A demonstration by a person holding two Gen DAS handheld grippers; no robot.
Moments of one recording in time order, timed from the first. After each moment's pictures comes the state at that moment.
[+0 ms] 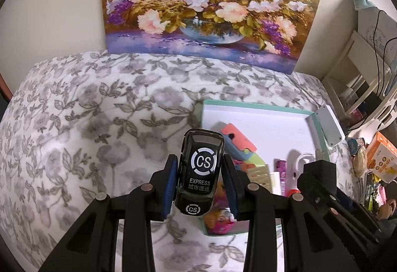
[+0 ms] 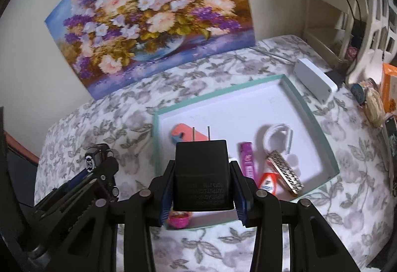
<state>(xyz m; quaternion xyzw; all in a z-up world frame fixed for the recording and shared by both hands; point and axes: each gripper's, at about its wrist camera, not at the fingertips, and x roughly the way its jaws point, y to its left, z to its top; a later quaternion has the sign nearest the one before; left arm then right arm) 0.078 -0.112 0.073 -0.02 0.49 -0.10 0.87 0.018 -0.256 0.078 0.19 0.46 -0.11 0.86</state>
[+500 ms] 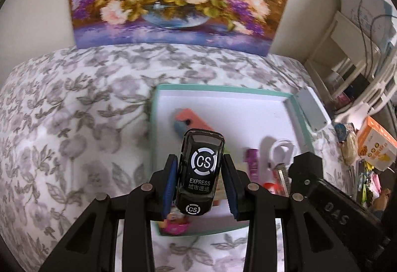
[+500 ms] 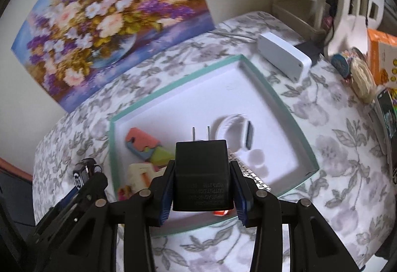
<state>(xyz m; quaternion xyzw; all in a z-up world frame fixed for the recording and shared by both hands) 0.071 -0.171 0.053 0.00 0.50 -0.15 0.85 0.013 -0.330 0.042 0.24 0.48 -0.16 0.83</state>
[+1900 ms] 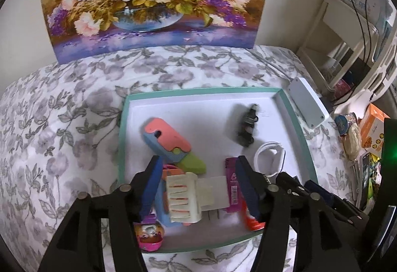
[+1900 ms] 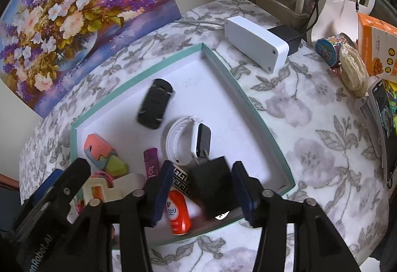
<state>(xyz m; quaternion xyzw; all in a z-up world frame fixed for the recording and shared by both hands) 0.085 -0.215 0.048 0.03 0.51 -0.16 0.85 0.022 -0.373 0.013 0.24 0.52 -0.19 0.80</state>
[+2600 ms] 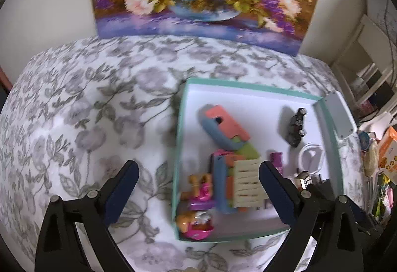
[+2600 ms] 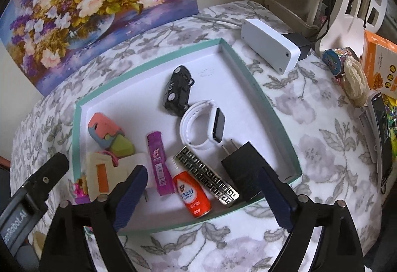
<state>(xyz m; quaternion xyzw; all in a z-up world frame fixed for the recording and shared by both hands) 0.084 -0.148 0.036 0.00 0.52 -0.07 0.85 0.018 -0.339 0.016 0.19 0.53 -0.19 0.80</state>
